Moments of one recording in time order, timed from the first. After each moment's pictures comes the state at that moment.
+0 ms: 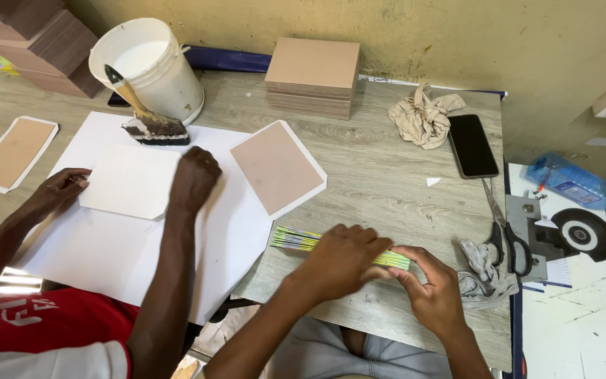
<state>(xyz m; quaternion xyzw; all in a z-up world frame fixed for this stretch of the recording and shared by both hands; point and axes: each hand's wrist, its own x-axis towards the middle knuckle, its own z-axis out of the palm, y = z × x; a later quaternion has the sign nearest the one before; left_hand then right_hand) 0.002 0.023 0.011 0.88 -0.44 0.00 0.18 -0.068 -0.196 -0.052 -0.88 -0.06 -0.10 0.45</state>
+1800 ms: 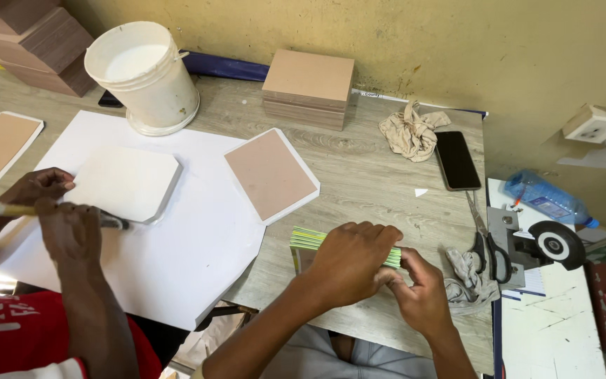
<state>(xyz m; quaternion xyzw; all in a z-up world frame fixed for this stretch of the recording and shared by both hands) -0.003 0.004 0.054 0.89 -0.39 0.06 0.23 -0.061 -0.185 -0.031 -0.85 -0.07 -0.09 0.52</state>
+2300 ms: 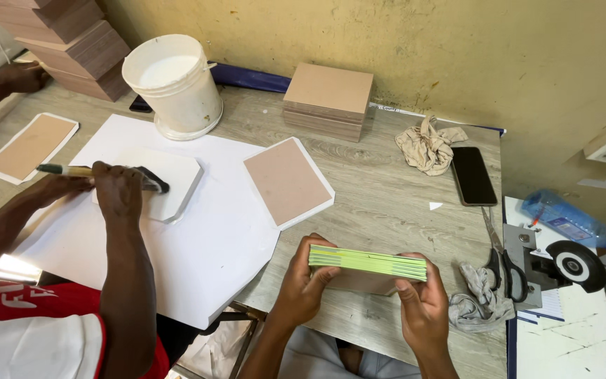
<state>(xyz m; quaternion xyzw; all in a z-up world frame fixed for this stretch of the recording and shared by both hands) -0.044 0.080 0.001 0.71 -0.13 0.01 0.69 -0.072 -0.155 -0.063 -0.58 0.00 -0.12 0.80</state>
